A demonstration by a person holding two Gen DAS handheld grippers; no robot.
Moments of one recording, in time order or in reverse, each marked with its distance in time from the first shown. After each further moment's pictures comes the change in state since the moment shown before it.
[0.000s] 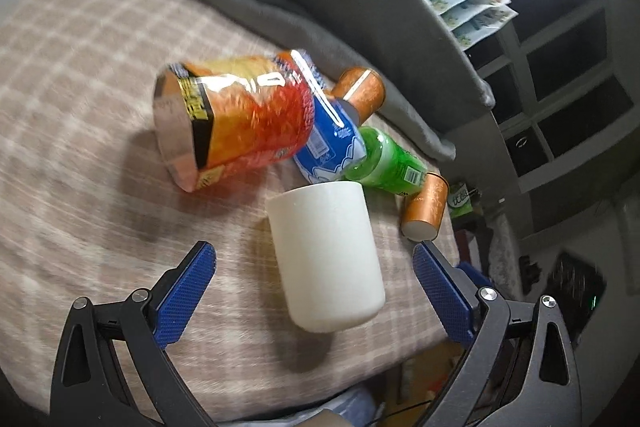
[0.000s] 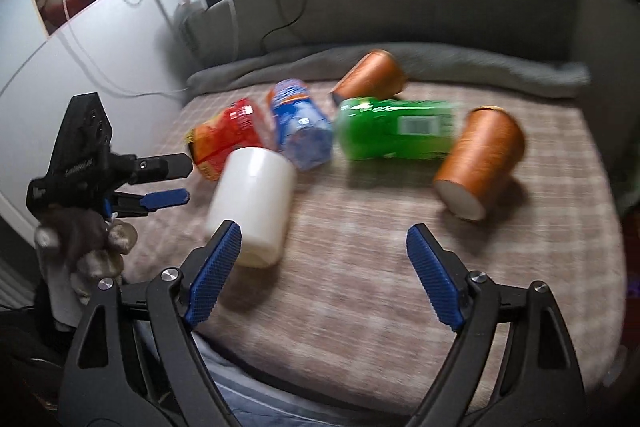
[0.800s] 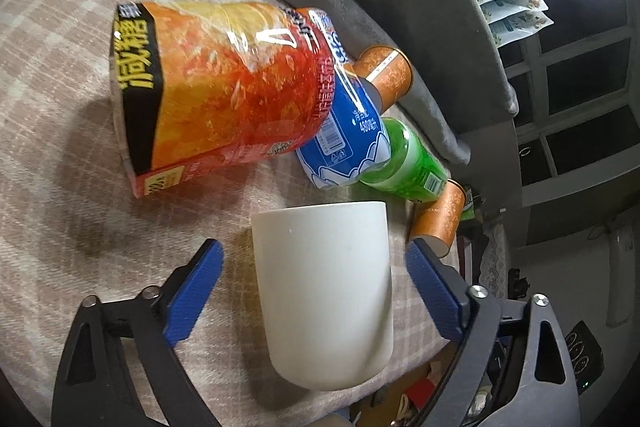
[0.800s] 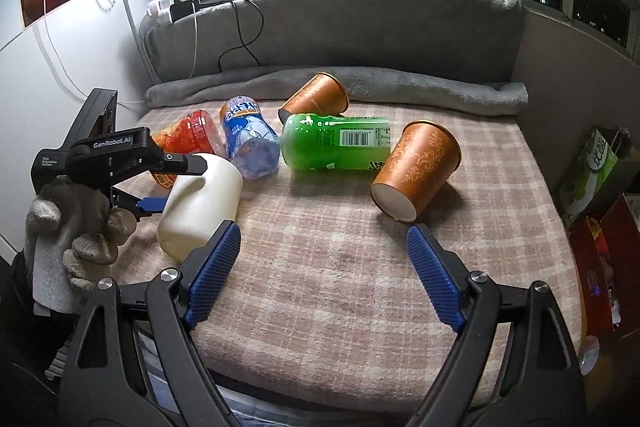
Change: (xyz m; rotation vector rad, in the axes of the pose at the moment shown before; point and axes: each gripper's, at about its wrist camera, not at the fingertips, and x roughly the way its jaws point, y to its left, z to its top) left arm 0.047 0.009 0.011 -0.099 0.087 -0.006; right arm -0.018 -0.002 -0.015 -0.020 -0.086 -0.177
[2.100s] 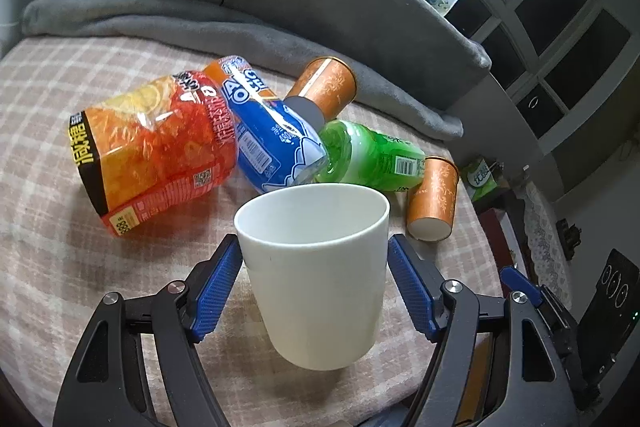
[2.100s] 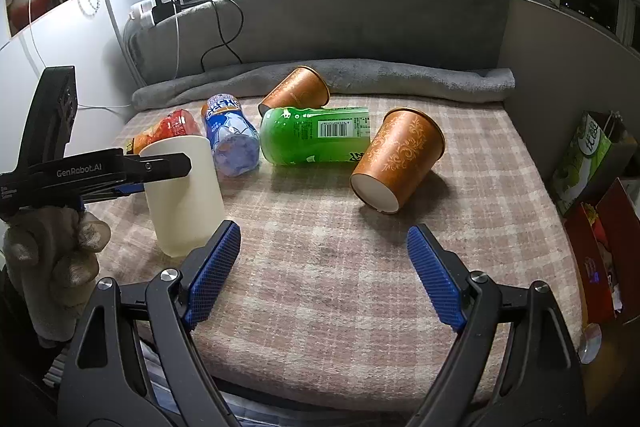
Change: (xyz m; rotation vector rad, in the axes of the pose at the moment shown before) left arm -0.011 -0.060 -0.023 0.327 -0.147 0.128; right arm 0.006 -0.015 -0.003 0.040 0.007 -0.022
